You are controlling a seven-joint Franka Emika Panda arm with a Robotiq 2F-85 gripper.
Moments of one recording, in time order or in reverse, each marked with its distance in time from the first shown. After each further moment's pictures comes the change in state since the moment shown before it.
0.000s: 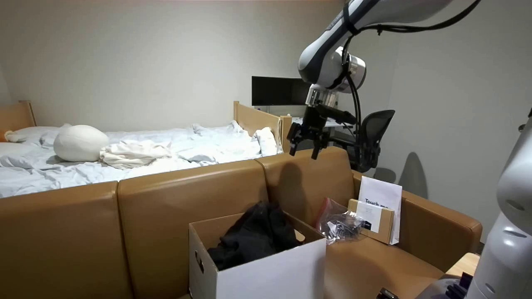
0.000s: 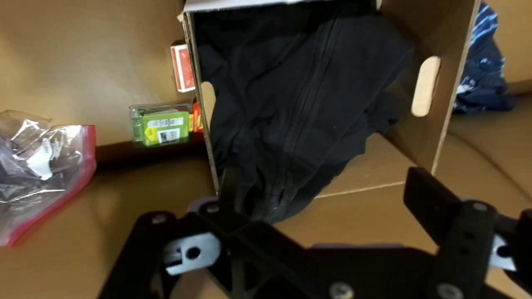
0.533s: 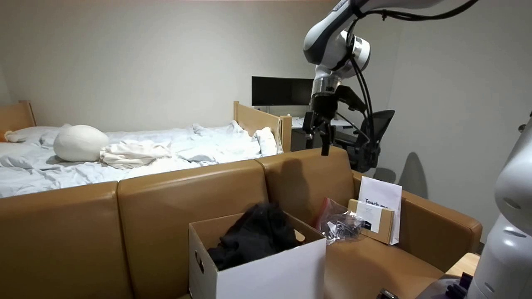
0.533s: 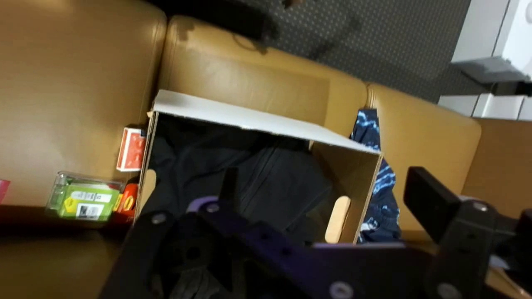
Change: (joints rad) arm -0.020 -0.020 -0.026 0.115 -0.028 -0.490 -0.294
